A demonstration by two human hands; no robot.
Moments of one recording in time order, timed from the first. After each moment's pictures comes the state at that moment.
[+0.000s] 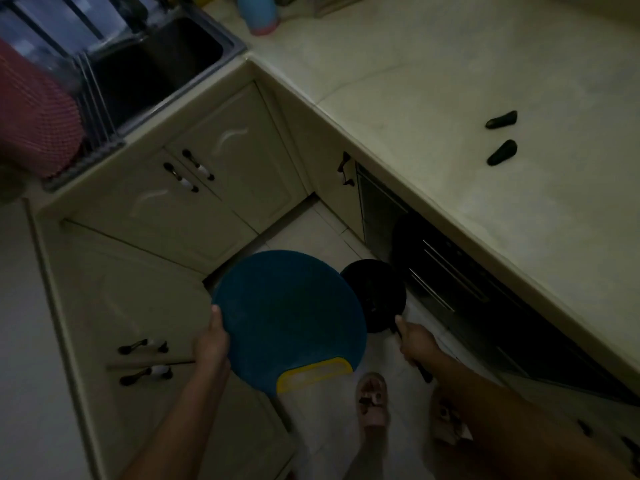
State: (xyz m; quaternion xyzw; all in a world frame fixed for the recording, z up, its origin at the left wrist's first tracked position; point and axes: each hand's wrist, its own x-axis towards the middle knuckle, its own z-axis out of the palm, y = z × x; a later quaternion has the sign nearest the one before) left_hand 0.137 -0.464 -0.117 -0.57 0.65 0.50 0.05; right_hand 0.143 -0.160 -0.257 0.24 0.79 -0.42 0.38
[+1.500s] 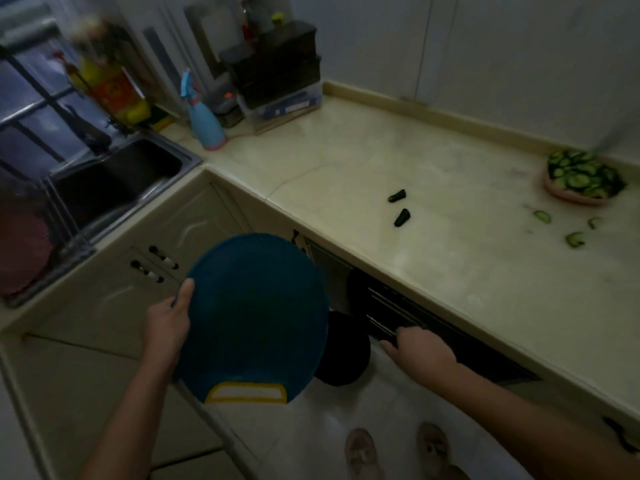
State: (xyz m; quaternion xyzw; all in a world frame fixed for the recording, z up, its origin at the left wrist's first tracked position) left_hand 0.040 -0.465 0.023 -0.24 0.88 0.42 -0.02; right_hand 0.148 -0.118 -0.051 0.09 0.94 -0.18 0.27
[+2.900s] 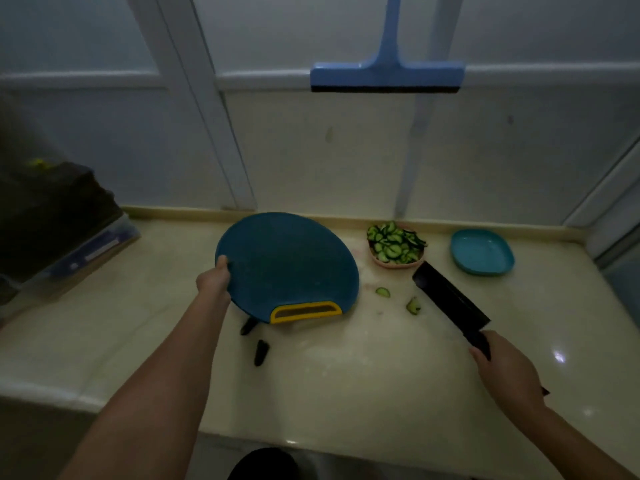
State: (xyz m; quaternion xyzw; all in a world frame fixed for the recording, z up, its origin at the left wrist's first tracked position) left_hand -0.206 -0.028 0.035 -0.17 0.74 0.62 0.19; right_hand 0.201 0.171 -0.017 0.52 0.82 -0.22 -0.09
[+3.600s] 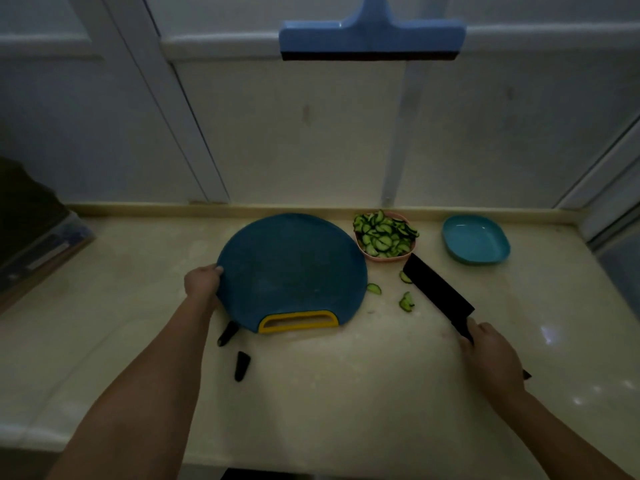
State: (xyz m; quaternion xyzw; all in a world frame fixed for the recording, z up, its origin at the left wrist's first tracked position) left_hand -0.239 0.004 -0.020 -0.10 0.81 0.53 0.22; right_hand 0.181 0.201 -0.063 0.53 0.84 -0.12 0.00
